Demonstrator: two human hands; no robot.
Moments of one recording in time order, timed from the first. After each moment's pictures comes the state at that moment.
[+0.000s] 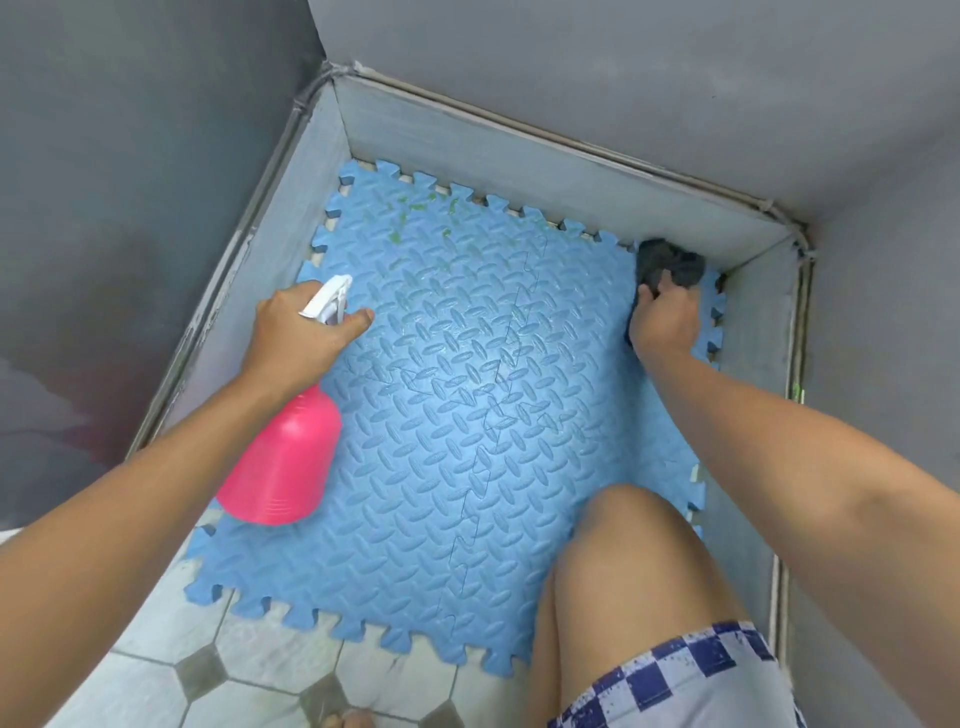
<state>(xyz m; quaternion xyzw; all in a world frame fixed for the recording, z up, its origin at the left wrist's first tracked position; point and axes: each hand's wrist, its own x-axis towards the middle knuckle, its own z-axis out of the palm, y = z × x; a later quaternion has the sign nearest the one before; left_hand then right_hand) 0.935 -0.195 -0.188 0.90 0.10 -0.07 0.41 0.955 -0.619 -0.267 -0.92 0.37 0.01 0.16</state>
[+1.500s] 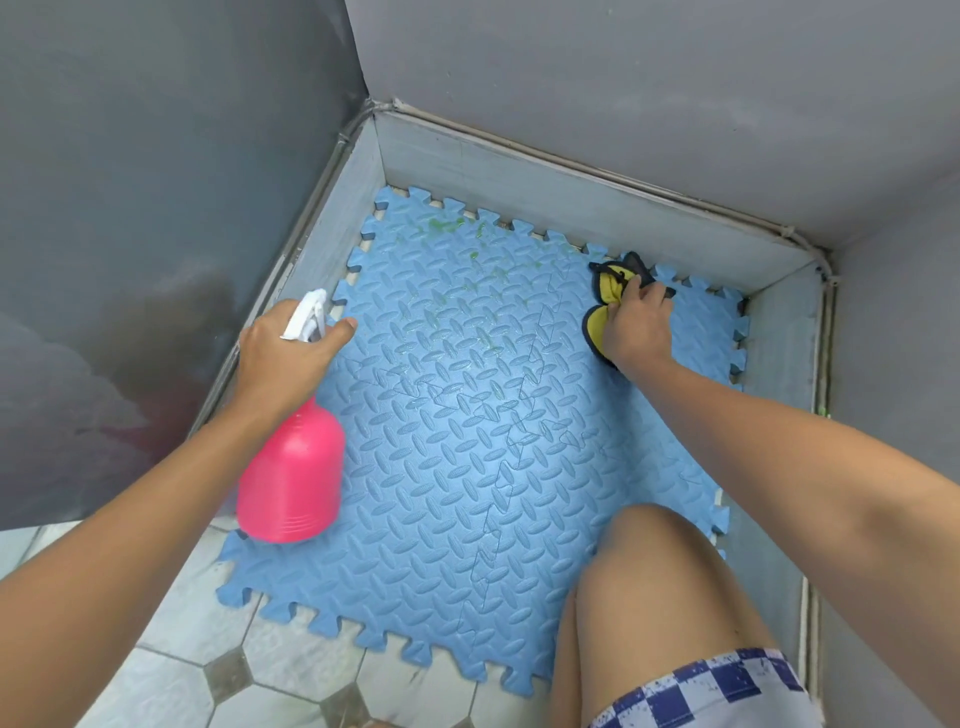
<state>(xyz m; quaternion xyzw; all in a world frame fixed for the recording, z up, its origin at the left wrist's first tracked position) 0.919 -0.167 -0.164 0.91 0.17 -0.02 0.39 0.974 -0.572 -0.279 -0.98 0.19 0.05 0.10</state>
